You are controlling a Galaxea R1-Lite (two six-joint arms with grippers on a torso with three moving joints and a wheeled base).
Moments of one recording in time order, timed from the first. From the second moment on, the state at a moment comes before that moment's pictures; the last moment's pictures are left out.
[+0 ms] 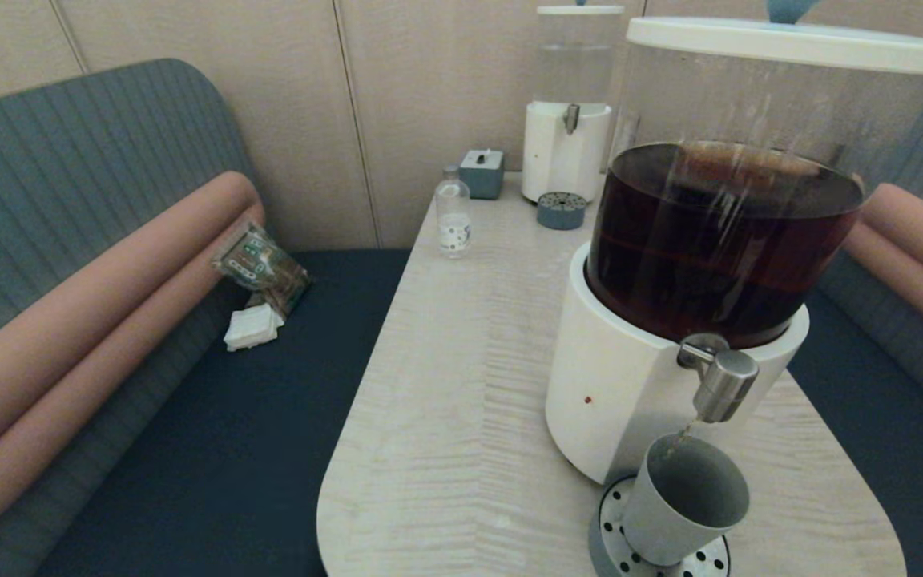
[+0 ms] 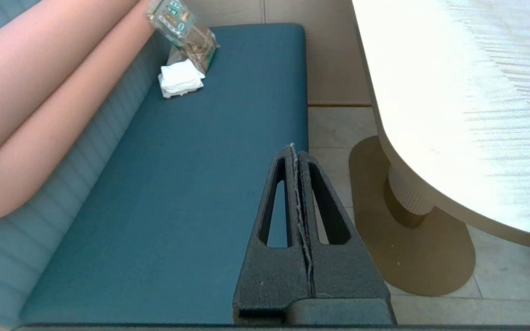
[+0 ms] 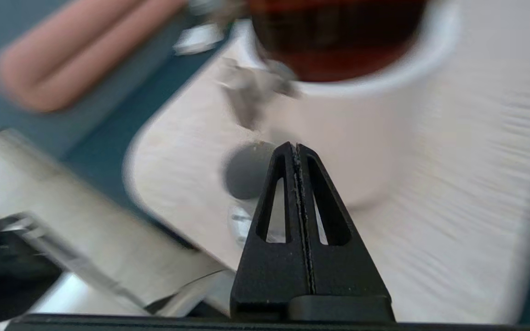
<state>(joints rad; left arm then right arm) 0.01 0.00 0.00 0.00 0.00 0.02 0.22 0.69 -0.83 0.29 0.29 0.11</state>
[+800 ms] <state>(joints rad) 0.01 0.00 0.00 0.00 0.00 0.02 0.15 0.30 -0.76 0.37 -0.06 0.11</state>
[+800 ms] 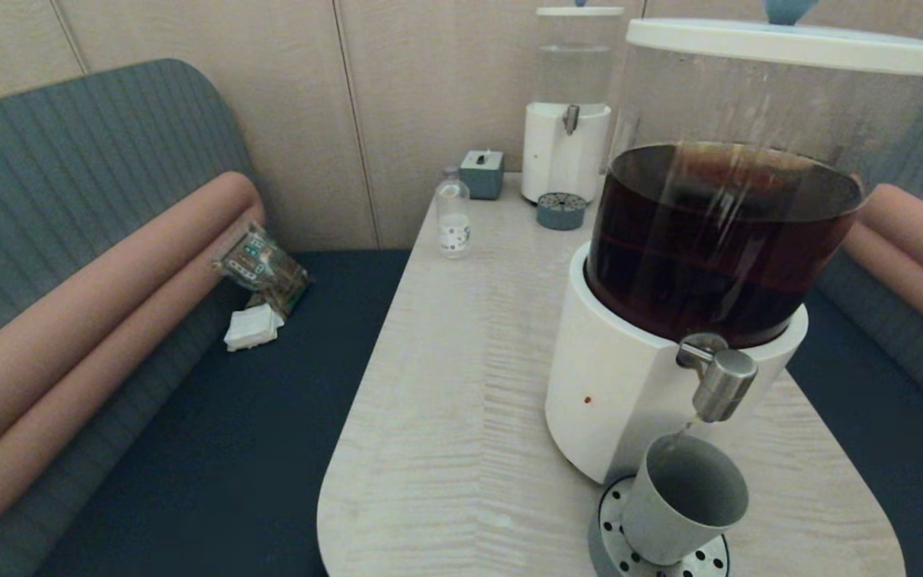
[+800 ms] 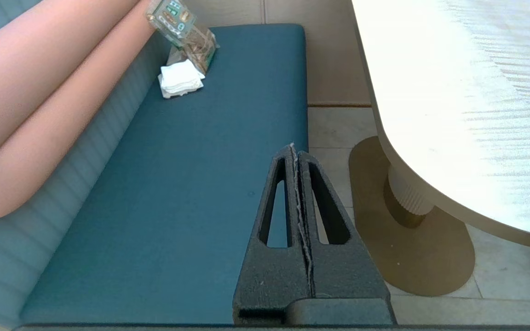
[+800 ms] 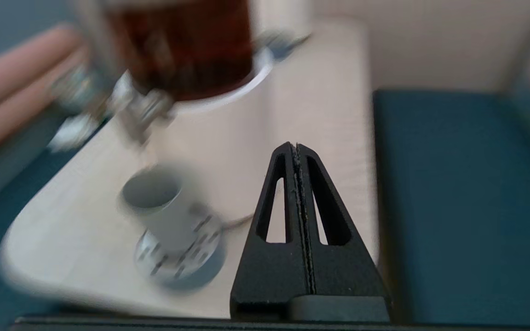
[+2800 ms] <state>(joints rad) 0.01 0.00 0.00 0.00 0.00 0.02 0.00 0.00 -0.31 -0.17 -0.04 -0.21</state>
